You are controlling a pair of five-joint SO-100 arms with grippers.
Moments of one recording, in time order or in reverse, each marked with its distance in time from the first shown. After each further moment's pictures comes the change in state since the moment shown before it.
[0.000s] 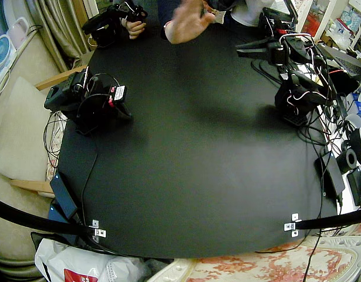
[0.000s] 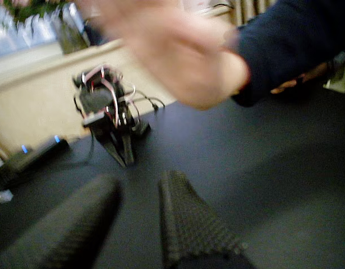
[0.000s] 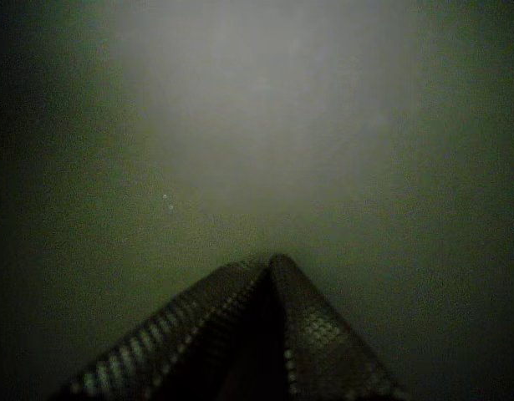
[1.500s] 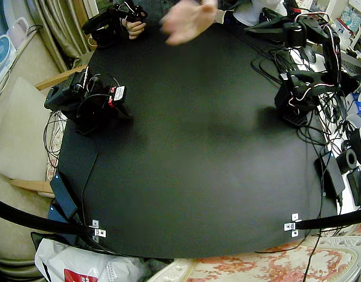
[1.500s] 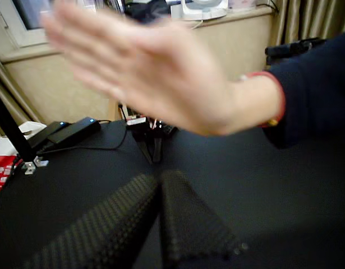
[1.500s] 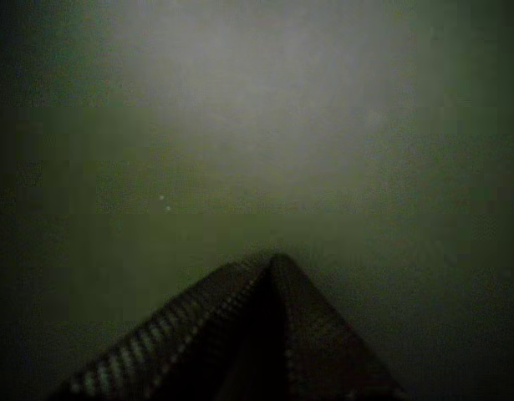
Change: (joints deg) arm 0 -7.5 -23.7 -37.2 16.0 -6.2; arm 1 0.6 0.0 -0.1 0.0 0.0
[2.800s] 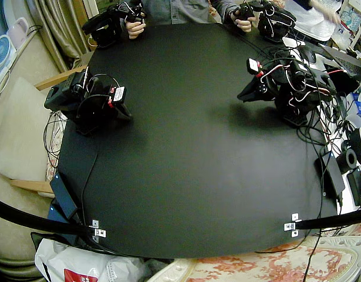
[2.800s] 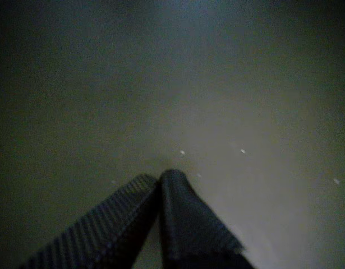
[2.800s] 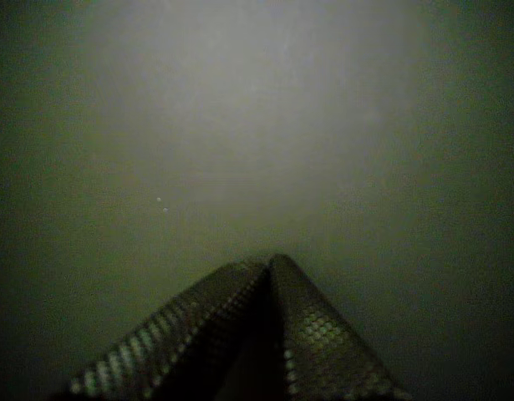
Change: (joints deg) arm 0 -1.2 25.0 61.4 -4.5 -3.1; arm 1 0.2 0.1 0.0 0.0 0.4
